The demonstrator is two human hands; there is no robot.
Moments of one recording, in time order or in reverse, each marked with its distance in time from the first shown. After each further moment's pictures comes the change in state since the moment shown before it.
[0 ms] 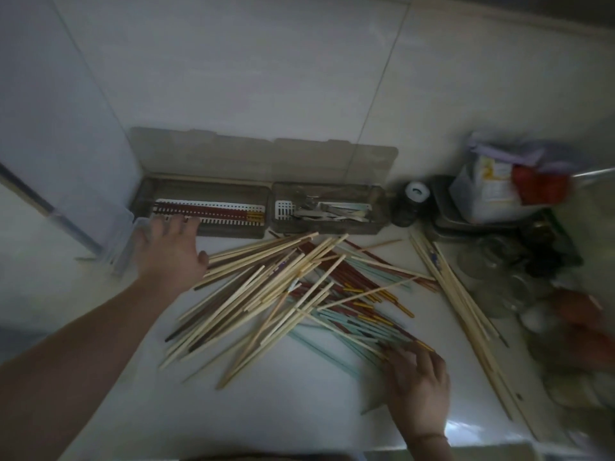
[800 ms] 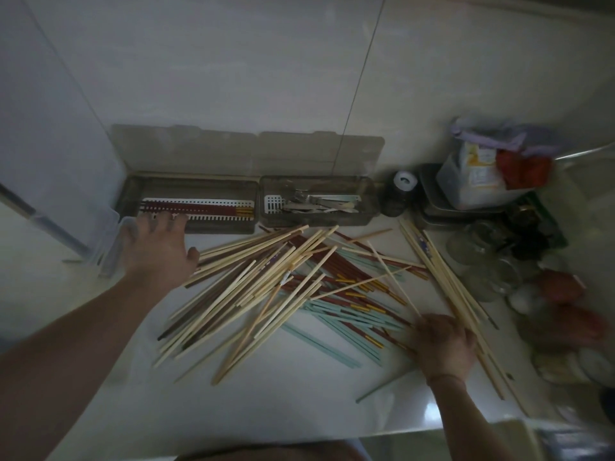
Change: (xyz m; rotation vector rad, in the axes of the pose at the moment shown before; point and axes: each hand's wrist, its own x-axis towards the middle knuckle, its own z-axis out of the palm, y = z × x) left_hand 0.000 0.001 -0.003 0.050 -0.010 0.019; right_hand 0.046 0.073 0.019 -0.083 -0.136 0.452
